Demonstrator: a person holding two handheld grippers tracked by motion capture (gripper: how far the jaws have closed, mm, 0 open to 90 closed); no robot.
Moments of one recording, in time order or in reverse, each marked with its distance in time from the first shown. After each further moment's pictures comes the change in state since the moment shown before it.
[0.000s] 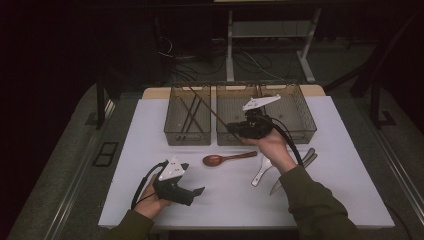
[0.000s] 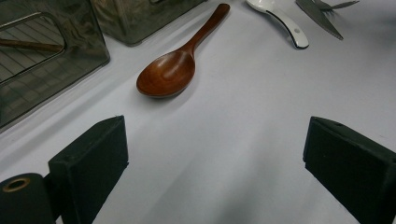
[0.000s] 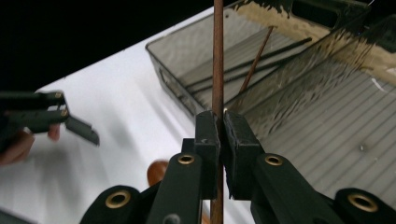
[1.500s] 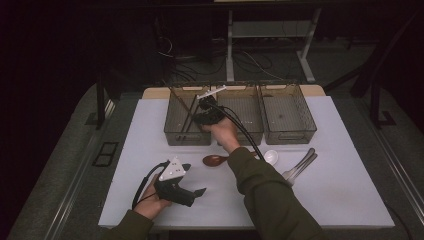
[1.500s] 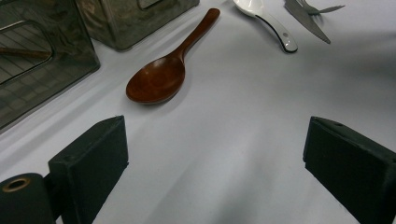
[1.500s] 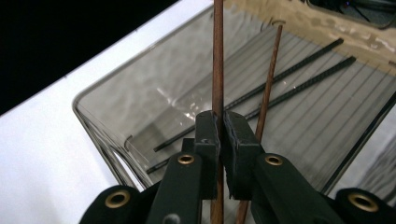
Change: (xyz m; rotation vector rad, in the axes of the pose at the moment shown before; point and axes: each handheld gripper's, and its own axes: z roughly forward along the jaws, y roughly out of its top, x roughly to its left) left arm -0.003 0.002 0.002 -0.016 -0.028 0.004; right arm 0.004 0.049 0.137 0.090 -0.099 0.099
